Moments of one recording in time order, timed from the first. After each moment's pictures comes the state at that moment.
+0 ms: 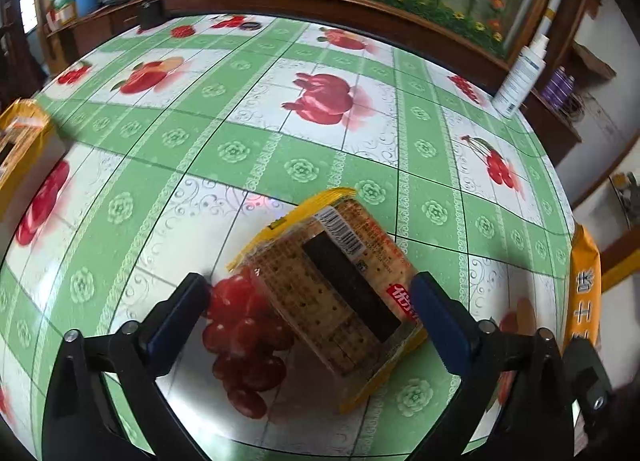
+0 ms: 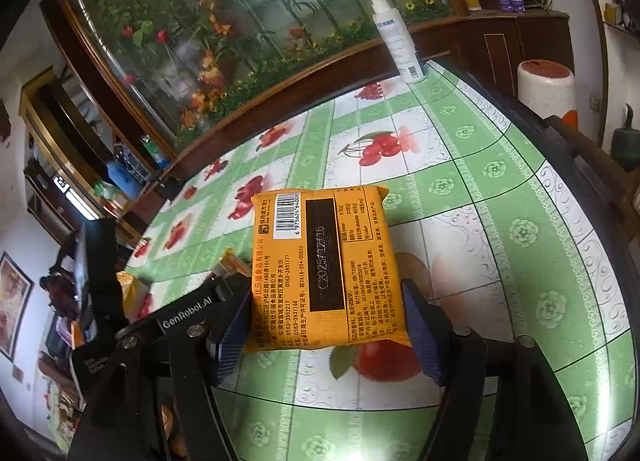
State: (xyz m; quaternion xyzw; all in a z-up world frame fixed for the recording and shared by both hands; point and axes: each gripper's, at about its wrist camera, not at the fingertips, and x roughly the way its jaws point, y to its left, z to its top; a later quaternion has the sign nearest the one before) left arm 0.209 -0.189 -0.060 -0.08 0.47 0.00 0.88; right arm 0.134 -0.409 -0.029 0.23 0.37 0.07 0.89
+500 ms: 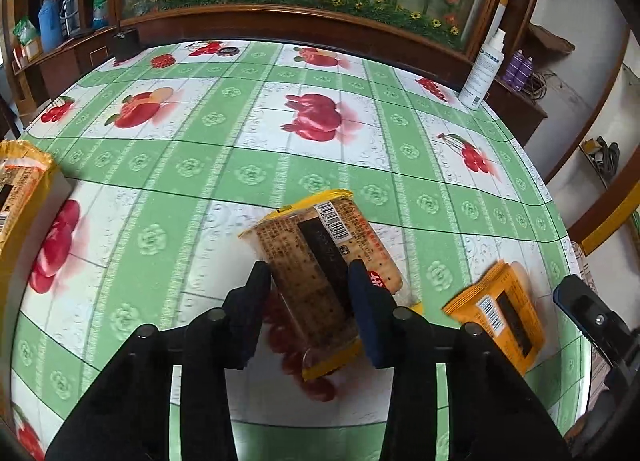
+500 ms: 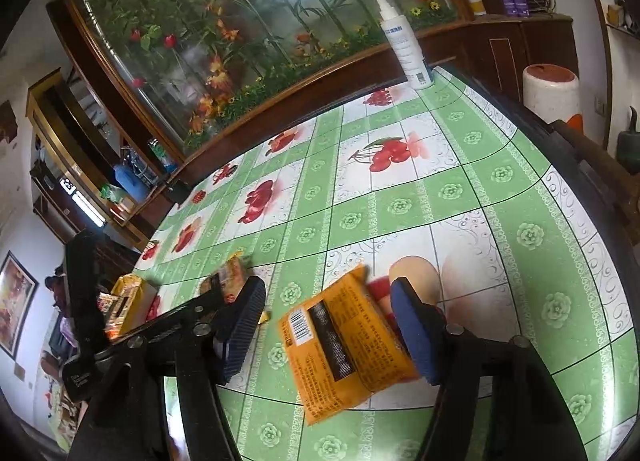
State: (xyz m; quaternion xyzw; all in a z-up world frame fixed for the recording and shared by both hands) left arm 0.196 -0.155 -0.047 -0.05 0.45 -0.06 0.89; right arm 0.130 -0.405 -0.026 0.23 0.36 0.08 0.90
